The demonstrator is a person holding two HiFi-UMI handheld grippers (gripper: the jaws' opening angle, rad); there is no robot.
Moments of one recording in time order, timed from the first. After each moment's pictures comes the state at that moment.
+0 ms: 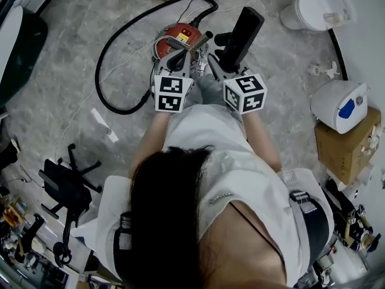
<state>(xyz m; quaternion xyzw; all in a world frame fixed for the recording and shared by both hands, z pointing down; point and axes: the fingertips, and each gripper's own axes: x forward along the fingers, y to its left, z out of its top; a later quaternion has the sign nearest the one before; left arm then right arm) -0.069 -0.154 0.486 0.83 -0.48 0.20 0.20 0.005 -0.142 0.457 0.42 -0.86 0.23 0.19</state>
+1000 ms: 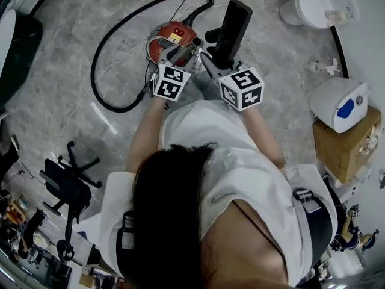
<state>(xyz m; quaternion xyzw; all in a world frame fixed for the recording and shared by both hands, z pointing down) -0.022 -0.189 0.577 0.85 -0.38 0.30 0.19 0.019 -0.181 0.474 0.37 -0.87 0.25 0.21</state>
